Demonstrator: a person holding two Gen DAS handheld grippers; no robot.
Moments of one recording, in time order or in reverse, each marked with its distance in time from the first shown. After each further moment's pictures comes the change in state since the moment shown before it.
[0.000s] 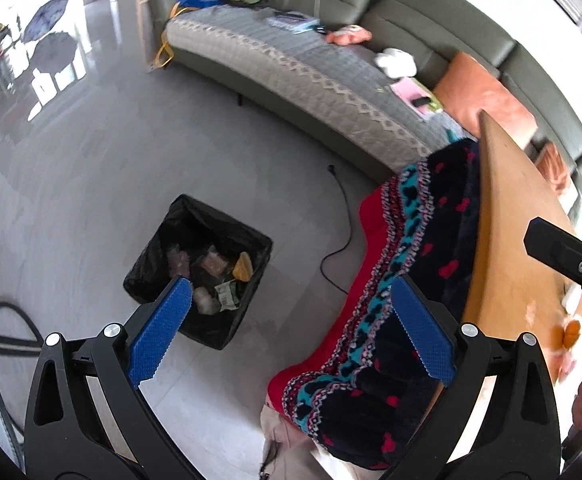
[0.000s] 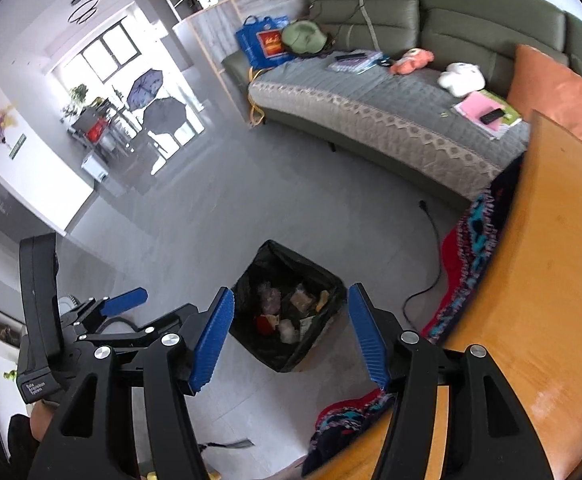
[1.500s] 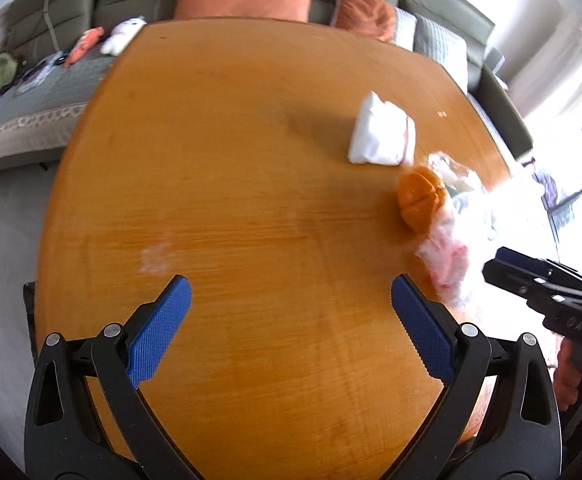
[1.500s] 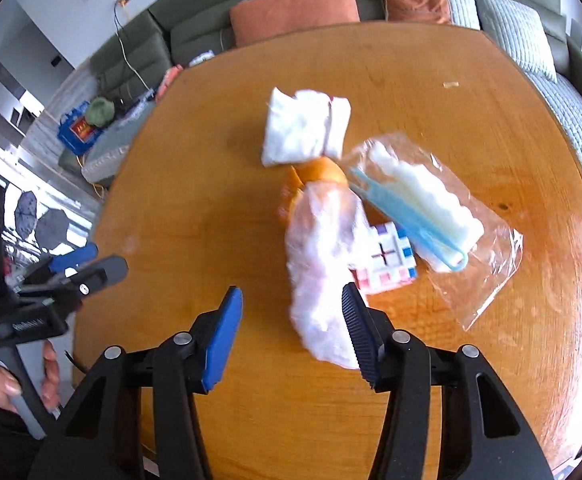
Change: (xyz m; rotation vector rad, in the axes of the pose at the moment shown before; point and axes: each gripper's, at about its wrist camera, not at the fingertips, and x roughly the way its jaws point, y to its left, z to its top) left arm 0.026 -0.426 -0.133 0.600 0.169 -0.284; right arm -0.227 -0.351 -0.259 0.547 -0.042 -0.299
